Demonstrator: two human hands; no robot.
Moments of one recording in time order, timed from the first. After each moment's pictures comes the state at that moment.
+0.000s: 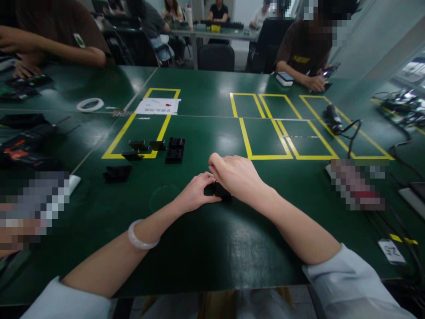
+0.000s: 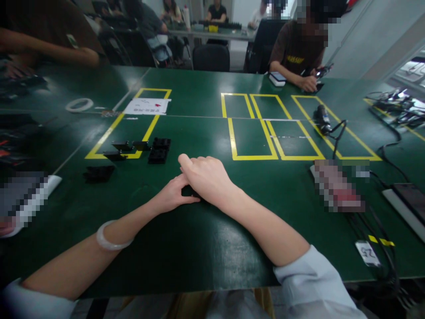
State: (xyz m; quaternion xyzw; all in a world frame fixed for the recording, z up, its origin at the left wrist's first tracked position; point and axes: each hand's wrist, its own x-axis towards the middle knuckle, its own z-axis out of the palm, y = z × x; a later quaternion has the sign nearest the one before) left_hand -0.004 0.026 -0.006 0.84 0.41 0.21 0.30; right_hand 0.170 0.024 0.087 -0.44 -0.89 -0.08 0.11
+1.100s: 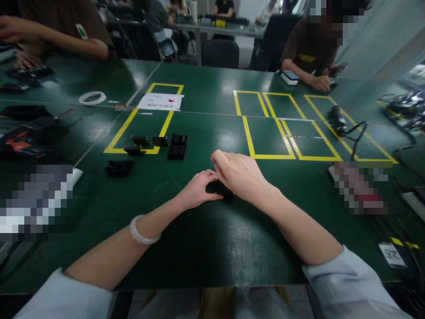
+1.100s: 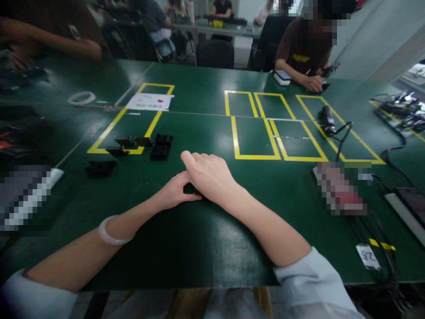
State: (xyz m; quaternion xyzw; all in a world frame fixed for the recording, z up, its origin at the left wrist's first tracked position) left_hand -0.004 0.027 -0.009 0.83 0.41 0.22 0.30; right_hand 0.169 0.024 0.088 -0.44 -0.89 -0.06 0.10
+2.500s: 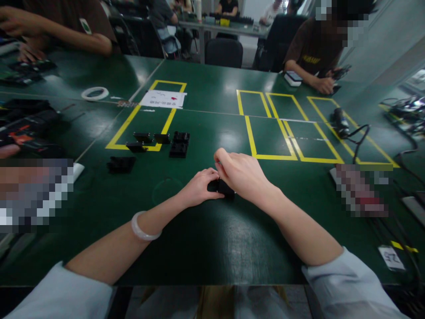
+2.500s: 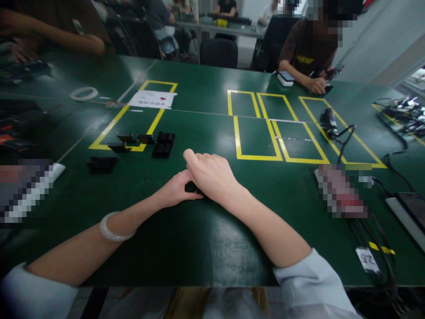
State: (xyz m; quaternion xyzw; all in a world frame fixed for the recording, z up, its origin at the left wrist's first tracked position) left_hand -0.004 0.028 -0.010 0.84 0.40 0.23 0.29; right_hand 0.168 0.023 0.089 -0.45 -0.89 -0.06 0.10
